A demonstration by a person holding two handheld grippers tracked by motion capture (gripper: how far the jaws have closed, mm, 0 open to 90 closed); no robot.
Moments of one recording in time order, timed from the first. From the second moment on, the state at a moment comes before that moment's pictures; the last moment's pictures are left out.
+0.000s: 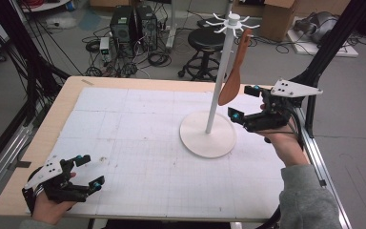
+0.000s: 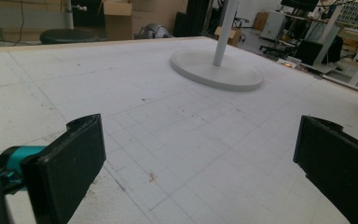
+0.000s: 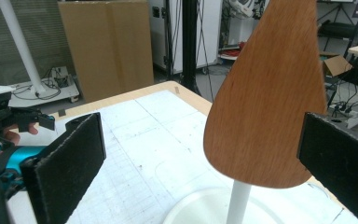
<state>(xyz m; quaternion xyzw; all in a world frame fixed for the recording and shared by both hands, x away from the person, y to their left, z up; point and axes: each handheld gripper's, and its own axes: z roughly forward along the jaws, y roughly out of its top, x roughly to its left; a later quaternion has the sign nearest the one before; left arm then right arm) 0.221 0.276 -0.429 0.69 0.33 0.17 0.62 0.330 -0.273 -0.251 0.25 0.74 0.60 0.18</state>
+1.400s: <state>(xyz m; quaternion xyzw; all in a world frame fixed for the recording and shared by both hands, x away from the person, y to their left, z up) 0.232 0.266 -0.427 0.71 0.30 0.16 0.62 0.283 -0.289 -0.383 0.26 0.76 0.58 0.14</state>
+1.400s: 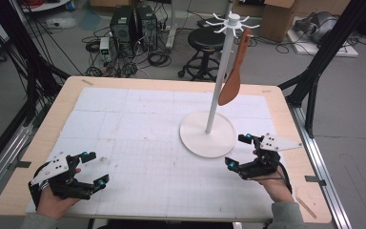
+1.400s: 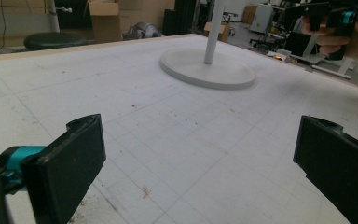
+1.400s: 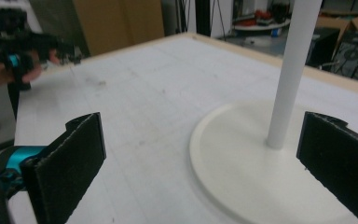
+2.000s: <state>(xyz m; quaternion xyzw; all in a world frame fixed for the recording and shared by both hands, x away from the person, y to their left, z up) 0.231 0.266 -0.427 0.71 0.29 0.16 0.62 0.260 -0.318 -0.416 0.30 0.74 0.58 0.14</state>
